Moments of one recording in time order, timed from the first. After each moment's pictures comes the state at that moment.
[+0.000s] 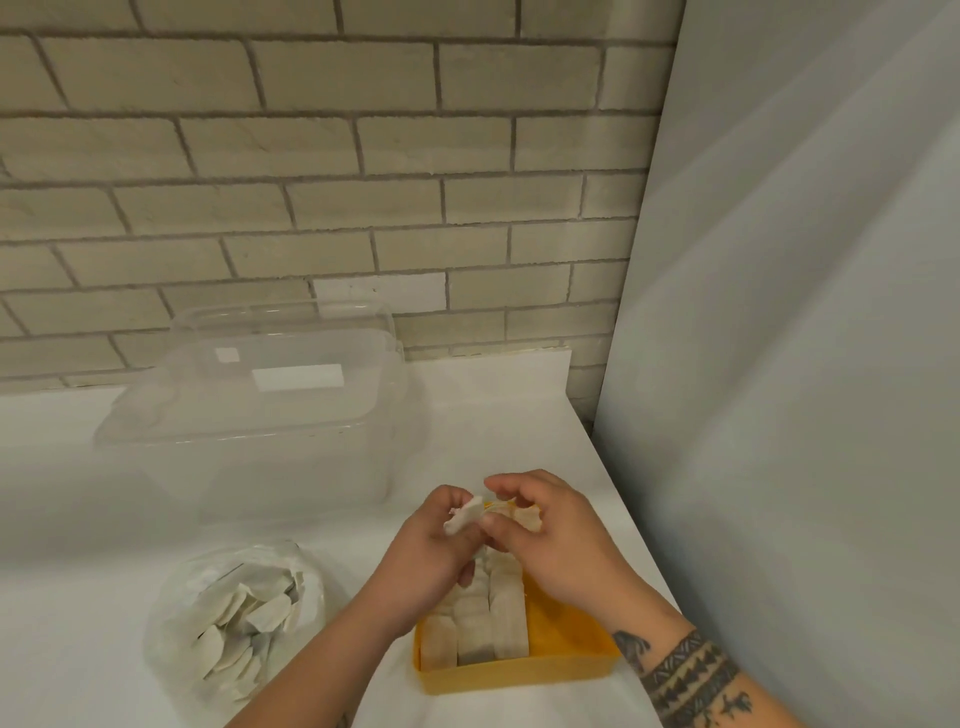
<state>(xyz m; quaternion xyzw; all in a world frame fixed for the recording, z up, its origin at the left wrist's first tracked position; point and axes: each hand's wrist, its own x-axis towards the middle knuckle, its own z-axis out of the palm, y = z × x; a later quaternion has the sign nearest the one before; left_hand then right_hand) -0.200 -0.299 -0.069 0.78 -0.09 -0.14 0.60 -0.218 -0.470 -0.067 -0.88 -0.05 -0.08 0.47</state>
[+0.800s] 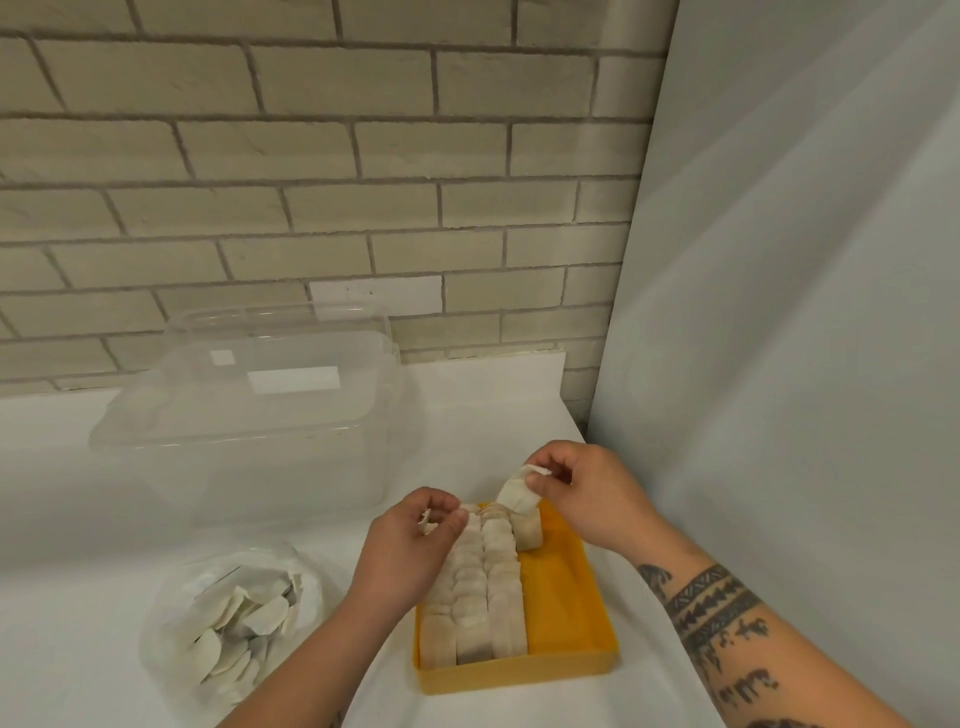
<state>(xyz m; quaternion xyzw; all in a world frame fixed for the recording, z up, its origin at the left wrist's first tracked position) -0.187 -0.285 -0.086 0.85 -0.03 -0.02 0.52 -0.194 -0.508 -0.042 -0.92 0.00 -0.05 0.39</state>
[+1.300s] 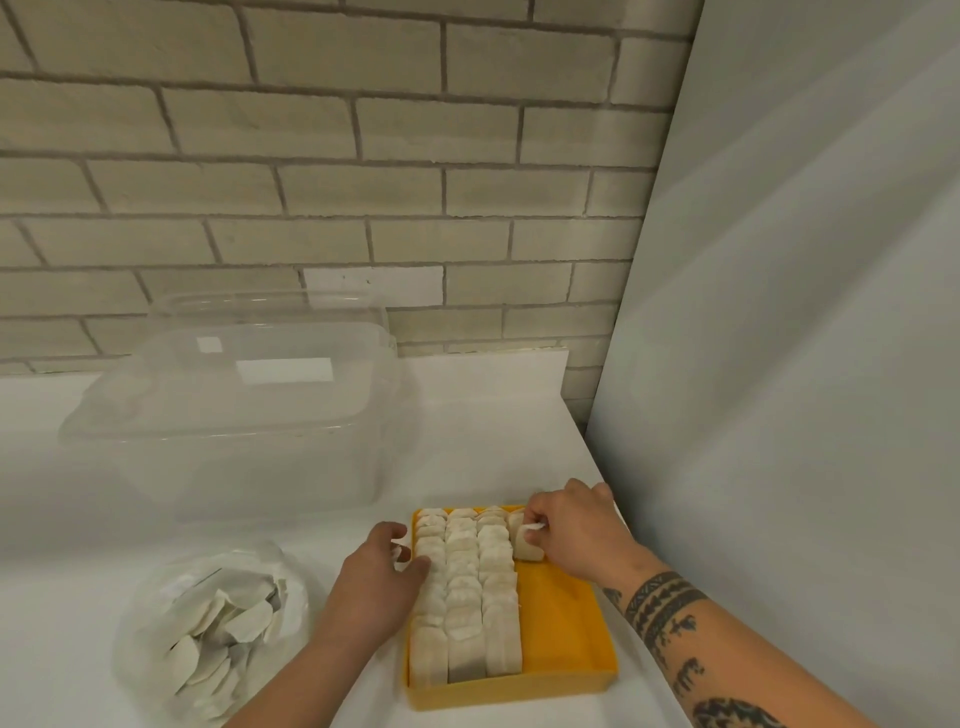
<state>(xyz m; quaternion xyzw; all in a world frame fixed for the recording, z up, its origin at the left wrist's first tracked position) -0.174 -0.267 -0.132 0.90 0.06 -0.10 0.41 -0.167 -0.513 -0.105 -0.99 -0.03 0.02 0.11</state>
